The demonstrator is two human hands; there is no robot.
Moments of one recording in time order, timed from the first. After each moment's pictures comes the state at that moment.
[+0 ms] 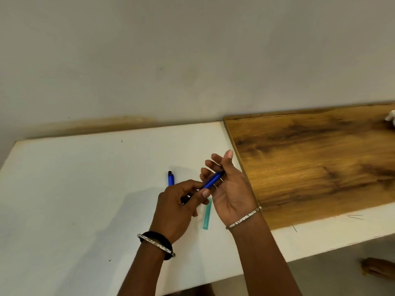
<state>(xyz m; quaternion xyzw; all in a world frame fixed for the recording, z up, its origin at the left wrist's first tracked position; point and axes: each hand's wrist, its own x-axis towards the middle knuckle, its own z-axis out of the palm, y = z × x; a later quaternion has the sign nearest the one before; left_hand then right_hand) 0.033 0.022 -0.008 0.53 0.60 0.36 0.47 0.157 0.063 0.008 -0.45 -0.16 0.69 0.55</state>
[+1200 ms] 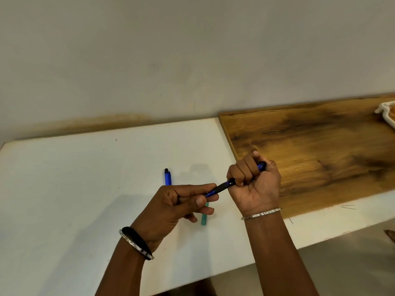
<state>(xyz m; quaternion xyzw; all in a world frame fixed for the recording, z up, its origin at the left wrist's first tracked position) 0.011 0.016 0.005 0.47 0.39 0.36 0.70 0.192 0.067 0.018 -0.19 0.02 0.71 0.67</state>
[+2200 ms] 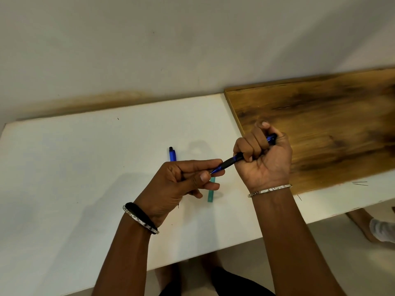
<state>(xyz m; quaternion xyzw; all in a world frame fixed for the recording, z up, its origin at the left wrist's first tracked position) 0.005 0.017 0.001 0.49 0.37 0.36 0.70 0.187 0.064 0.022 -0.15 -0.01 0.72 0.67</state>
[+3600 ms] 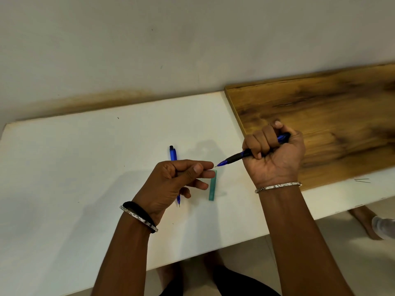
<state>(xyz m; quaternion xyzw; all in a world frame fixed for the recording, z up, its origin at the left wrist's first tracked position) 0.000 0.018 -0.001 0.45 0.47 0.34 0.68 0.199 0.066 0.022 -0.17 -0.01 0.68 0.71</state>
